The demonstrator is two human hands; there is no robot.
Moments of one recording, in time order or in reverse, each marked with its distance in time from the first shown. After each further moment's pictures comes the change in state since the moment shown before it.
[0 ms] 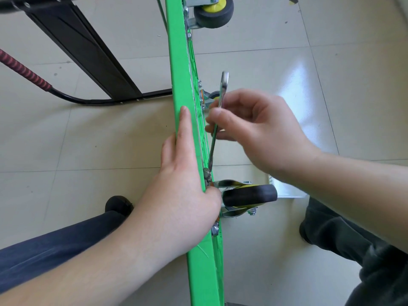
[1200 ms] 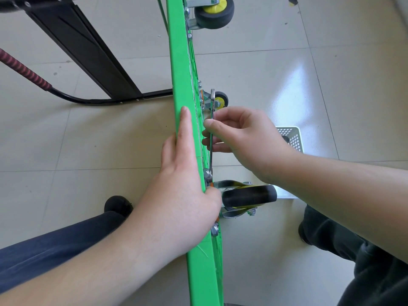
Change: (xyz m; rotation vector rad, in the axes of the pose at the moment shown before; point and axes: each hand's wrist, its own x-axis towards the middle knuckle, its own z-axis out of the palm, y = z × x) left_hand -0.001 0.000 0.000 0.004 0.001 0.006; right_hand 0.009 0.018 0.013 0.048 0.020 0.258
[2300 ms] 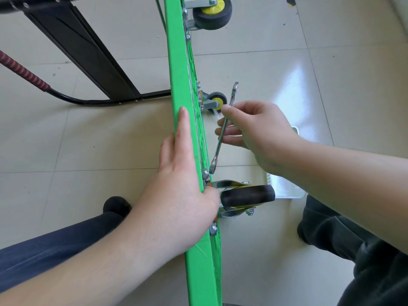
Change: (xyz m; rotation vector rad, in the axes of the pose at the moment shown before) left_hand 0.001 0.000 0.000 -0.002 0.000 -0.010; right_hand 0.015 -0.005 -0.015 0.096 0.195 0.142
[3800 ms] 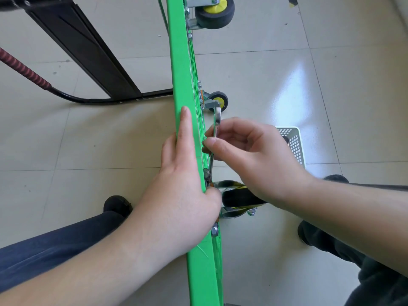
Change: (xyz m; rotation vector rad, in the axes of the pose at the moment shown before) left_hand 0.001 -0.002 0.001 -0.036 0.000 0.005; right_hand -0.053 0.014 0.001 -0.169 -0.246 -0.333
